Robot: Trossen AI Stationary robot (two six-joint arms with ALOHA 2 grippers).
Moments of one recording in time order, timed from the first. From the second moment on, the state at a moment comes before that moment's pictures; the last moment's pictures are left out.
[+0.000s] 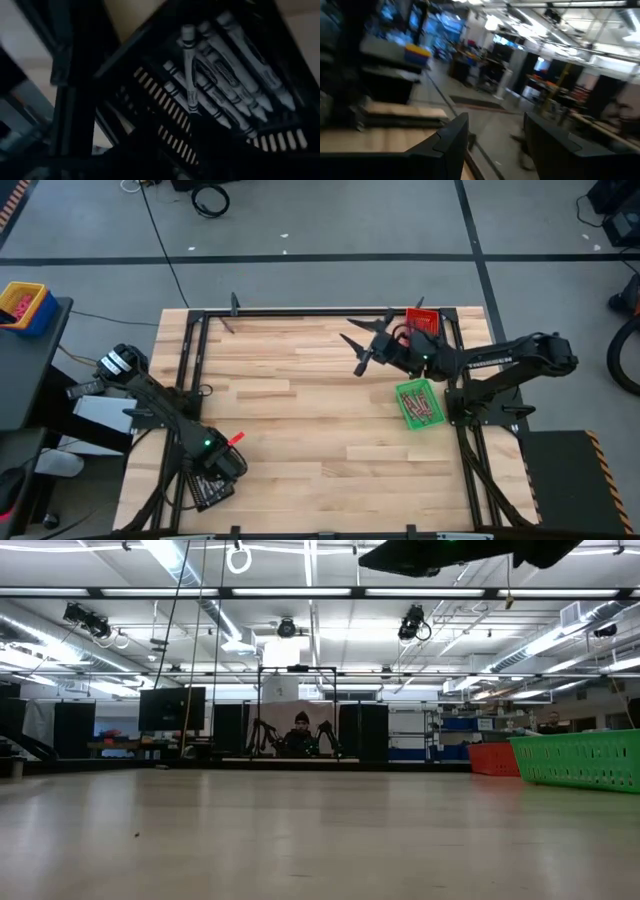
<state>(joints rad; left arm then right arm) -0.74 1.49 0.84 -0.99 0.48 -2.10 -0.07 1.24 0.75 0.65 0.42 -0.43</state>
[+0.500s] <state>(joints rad) -0.45 1.49 0.93 -0.94 0.52 -1.69 0.19 1.11 0.75 0.33 0.89 -0.47</state>
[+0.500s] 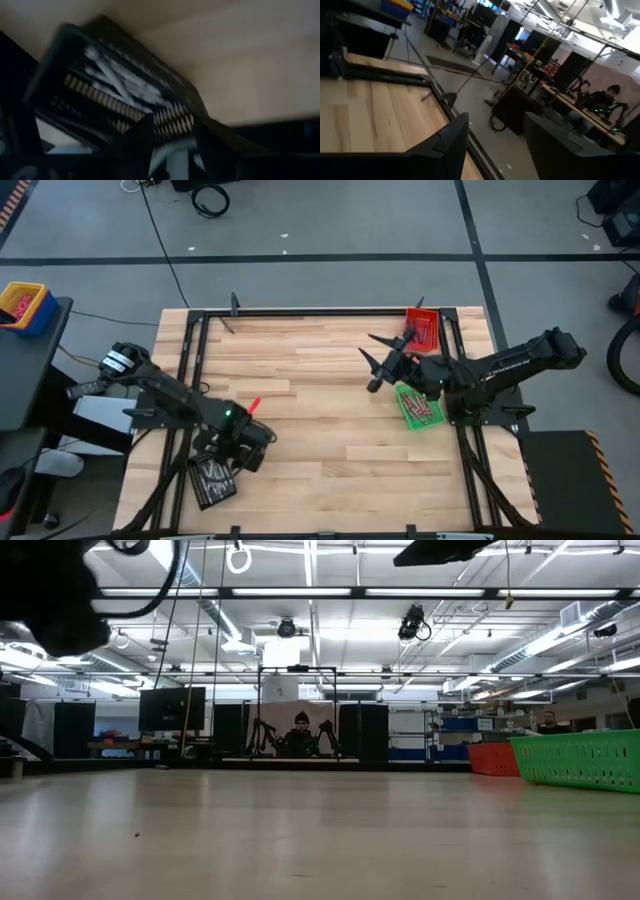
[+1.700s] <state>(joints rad) 0.83 1.50 1.19 -0.53 -0.31 -0.66 0.47 1.11 0.75 0.35 1.26 -0.50</state>
